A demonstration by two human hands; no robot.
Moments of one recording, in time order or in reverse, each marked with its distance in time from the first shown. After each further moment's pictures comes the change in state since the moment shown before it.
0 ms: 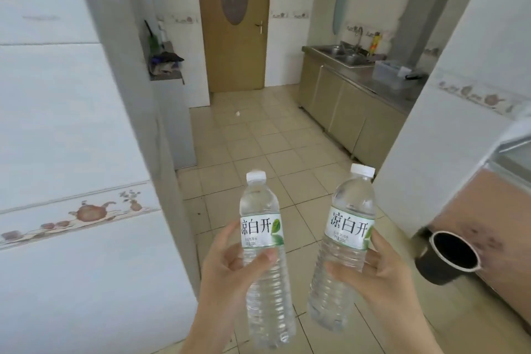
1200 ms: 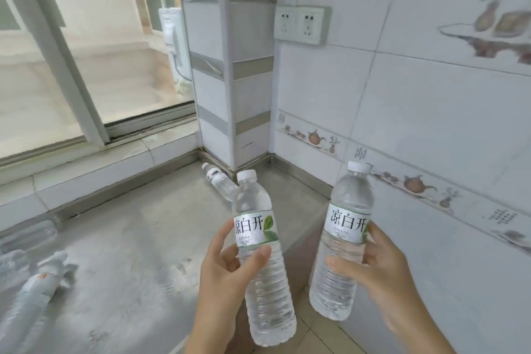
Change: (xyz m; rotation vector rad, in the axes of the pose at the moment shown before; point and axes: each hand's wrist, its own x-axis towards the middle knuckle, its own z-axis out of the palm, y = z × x) left_hand -0.435 0.059 -0.505 -0.141 1.190 0.267; right_hand -0.357 -0.087 0.536 0.046 -1.224 -0.187
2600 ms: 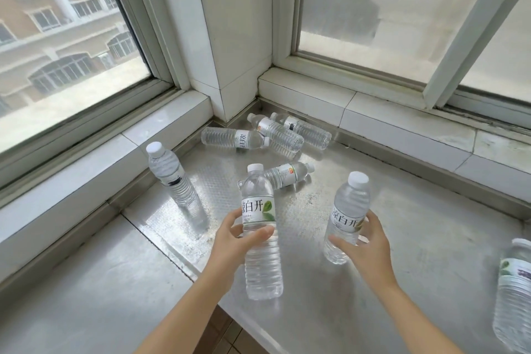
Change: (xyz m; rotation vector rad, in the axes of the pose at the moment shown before) left_hand 0.028 -0.070 -0.222 -0.161 1.243 -0.170; right_hand 0.208 0.156 0.408 -0.256 -1.142 -0.109
